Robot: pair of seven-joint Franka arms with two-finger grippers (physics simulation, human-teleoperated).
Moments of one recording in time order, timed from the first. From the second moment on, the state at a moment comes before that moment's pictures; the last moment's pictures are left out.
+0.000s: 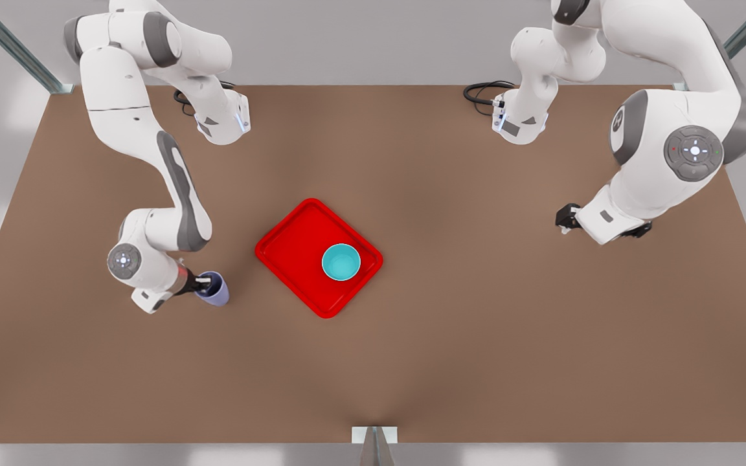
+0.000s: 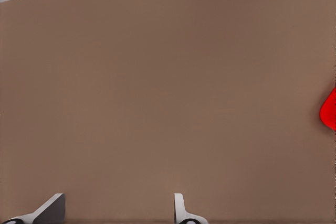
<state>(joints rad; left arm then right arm) -0.38 0.23 0.24 -1.32 0.02 1.46 0.05 0.09 0.45 0.00 -1.86 0.08 2.22 -0.13</state>
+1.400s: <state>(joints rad) -0.39 0.24 0.24 -1.32 0.03 1.43 0.01 0.15 0.32 0.29 -2.03 0.07 2.15 -0.05</state>
